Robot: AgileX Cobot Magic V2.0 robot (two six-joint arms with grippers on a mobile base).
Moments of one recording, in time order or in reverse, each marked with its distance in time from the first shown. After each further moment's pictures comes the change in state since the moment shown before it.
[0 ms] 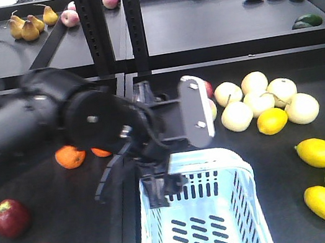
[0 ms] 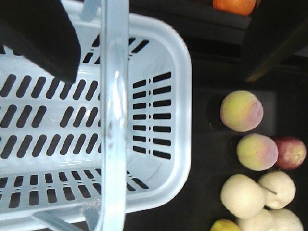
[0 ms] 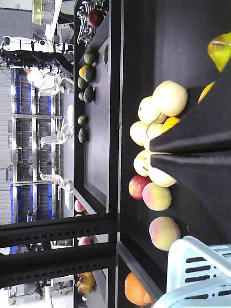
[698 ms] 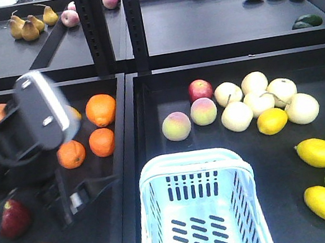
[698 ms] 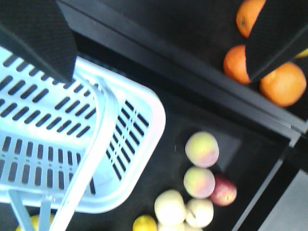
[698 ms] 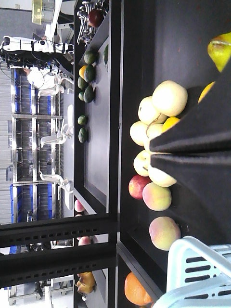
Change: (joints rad) left arm 0.307 -0.486 0.451 -0.408 -0.199 0.126; right arm 0.000 0.000 0.000 0.000 0.000 0.000
